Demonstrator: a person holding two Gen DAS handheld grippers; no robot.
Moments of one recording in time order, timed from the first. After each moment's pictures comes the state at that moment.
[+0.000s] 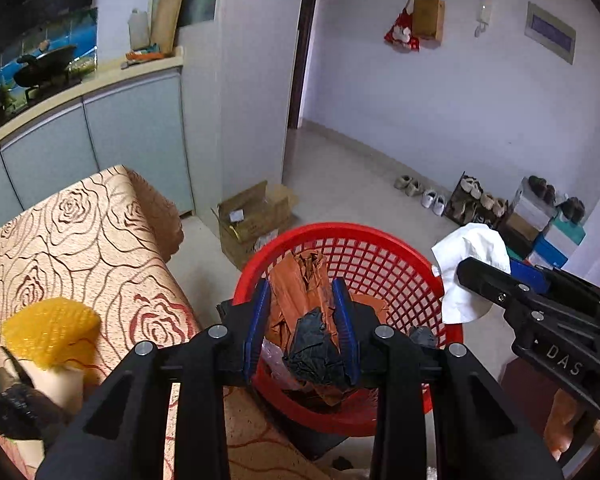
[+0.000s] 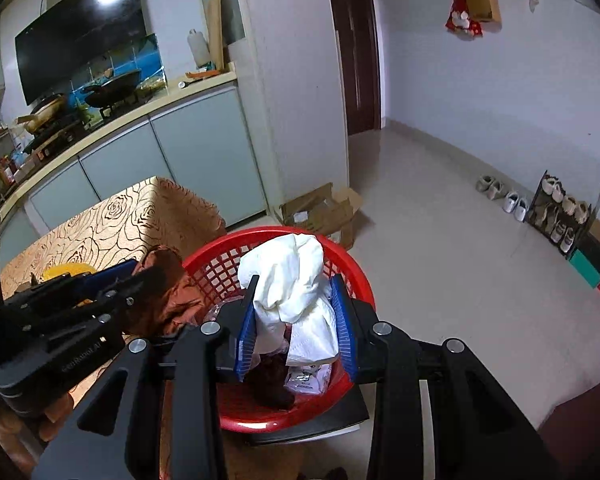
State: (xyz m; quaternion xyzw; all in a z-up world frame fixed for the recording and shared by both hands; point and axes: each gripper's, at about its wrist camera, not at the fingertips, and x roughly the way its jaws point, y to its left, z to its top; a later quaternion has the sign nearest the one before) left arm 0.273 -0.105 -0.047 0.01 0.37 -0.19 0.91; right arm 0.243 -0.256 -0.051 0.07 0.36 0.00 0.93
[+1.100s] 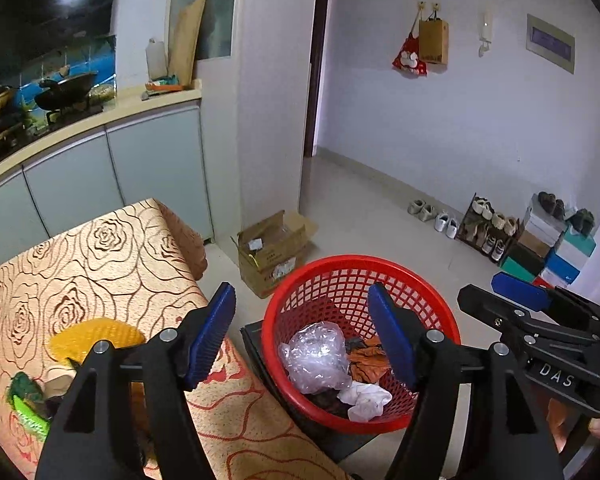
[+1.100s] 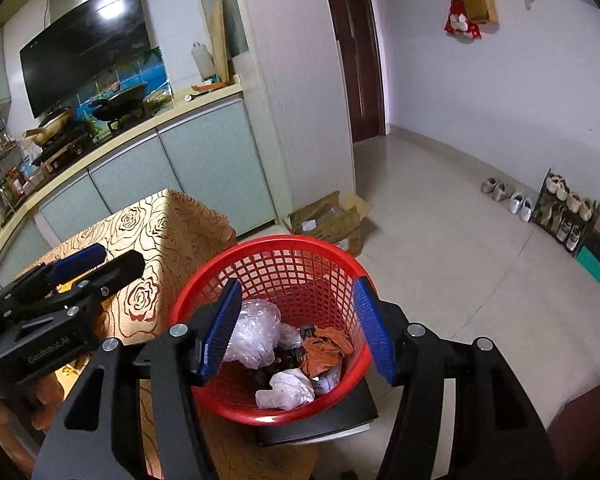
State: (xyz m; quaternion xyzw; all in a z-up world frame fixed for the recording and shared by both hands) left arm 0.249 -0.089 -0.007 0.02 0.32 -0.17 0.93; right arm 0.224 -0.256 -0.037 0.08 0.33 0.01 0.94
